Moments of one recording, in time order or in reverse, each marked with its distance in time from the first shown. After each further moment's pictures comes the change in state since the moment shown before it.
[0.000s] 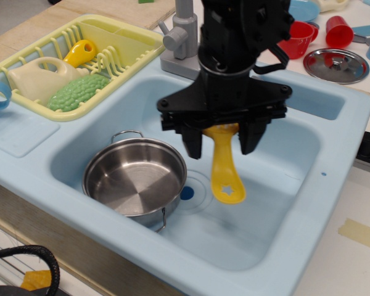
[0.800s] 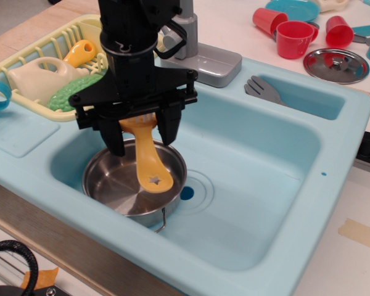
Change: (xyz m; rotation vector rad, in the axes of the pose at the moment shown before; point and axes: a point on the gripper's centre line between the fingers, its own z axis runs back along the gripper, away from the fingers) arm 0.016 0.066 -0.004 0.059 0.105 0.197
